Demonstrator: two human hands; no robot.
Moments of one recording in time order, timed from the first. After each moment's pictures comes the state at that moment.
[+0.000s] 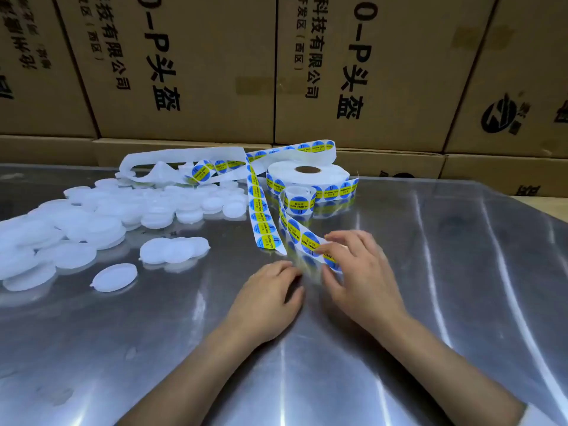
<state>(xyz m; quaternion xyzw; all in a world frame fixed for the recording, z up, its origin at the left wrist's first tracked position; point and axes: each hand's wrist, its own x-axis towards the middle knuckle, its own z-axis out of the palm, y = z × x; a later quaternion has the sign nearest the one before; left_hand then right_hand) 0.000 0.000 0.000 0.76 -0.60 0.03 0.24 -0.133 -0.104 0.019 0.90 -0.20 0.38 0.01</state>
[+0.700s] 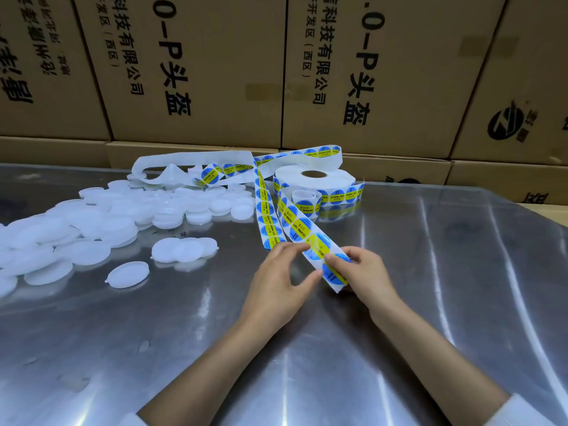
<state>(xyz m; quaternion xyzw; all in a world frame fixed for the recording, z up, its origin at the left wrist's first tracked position) -0.010 -0.004 0.011 0.71 -0.52 0.02 0.48 -0.117 -0.111 0.027 0.69 -0.36 0.35 -0.52</state>
